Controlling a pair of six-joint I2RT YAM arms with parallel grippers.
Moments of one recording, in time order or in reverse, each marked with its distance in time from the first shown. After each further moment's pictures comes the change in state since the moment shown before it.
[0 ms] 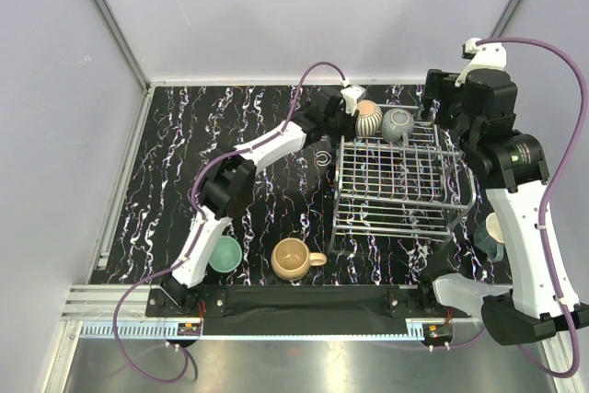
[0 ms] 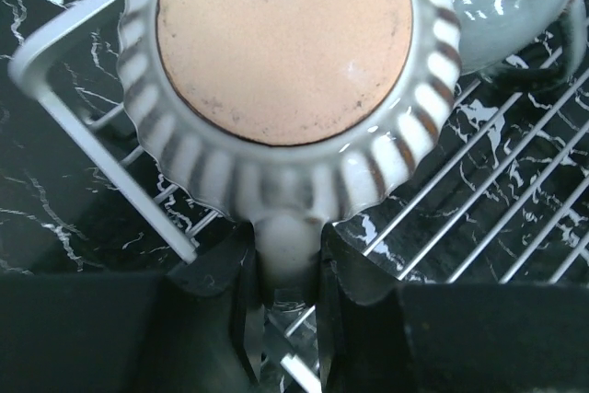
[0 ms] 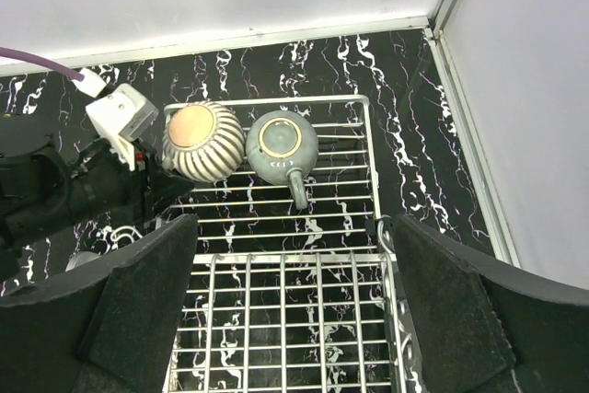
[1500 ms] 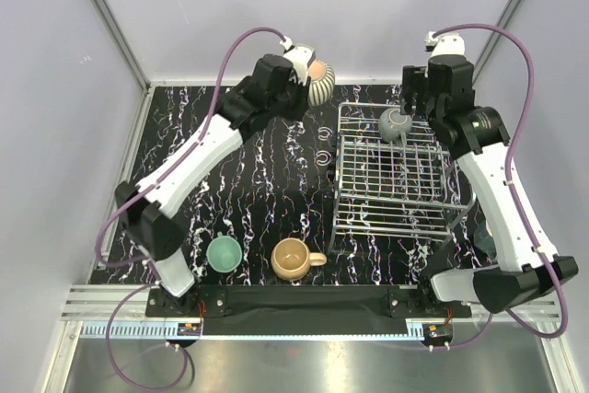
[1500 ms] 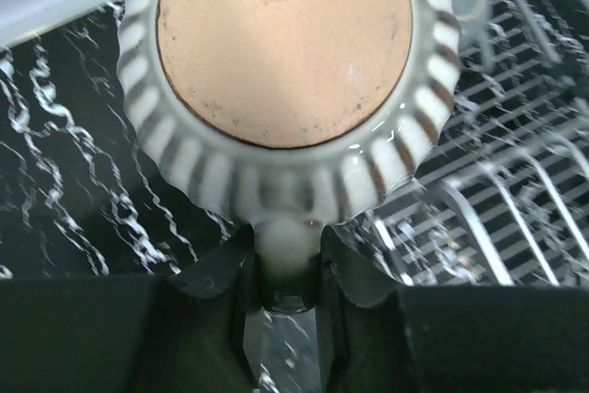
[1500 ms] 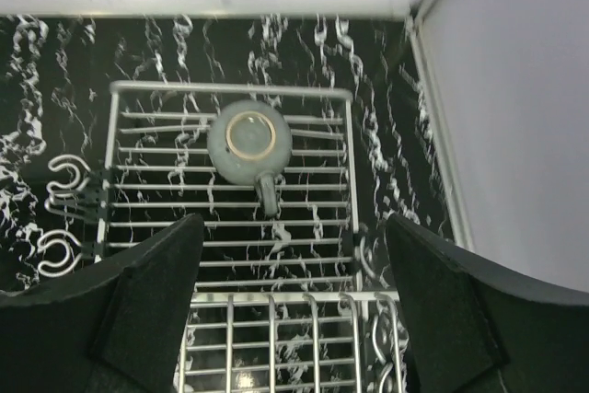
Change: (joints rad) left arm 0.015 -0.681 -0.225 -0.392 -0.291 -0.068; right arm 0.105 0.151 -0.005 0.107 0.121 -0.143
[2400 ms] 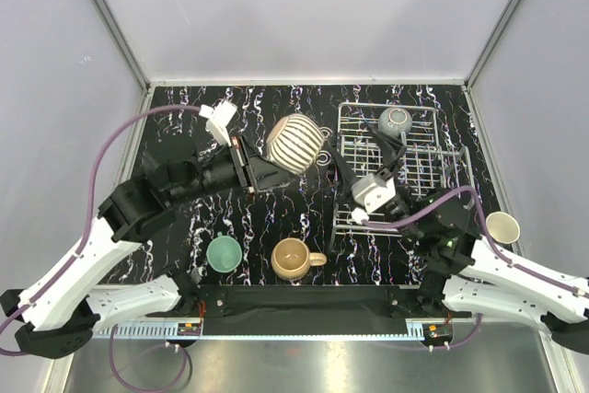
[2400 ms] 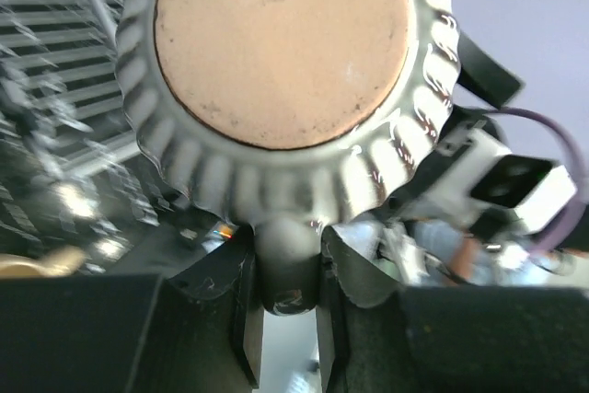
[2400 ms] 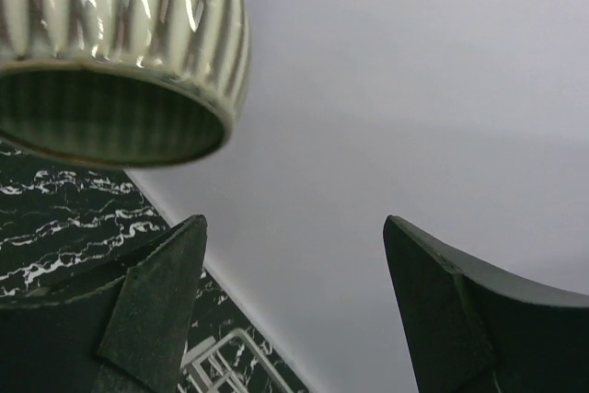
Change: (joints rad) left arm -0.171 -0.752 -0.500 0.085 0.334 -0.826; right arm 0.728 -0.534 -0.902 1.186 -0.185 -0.959
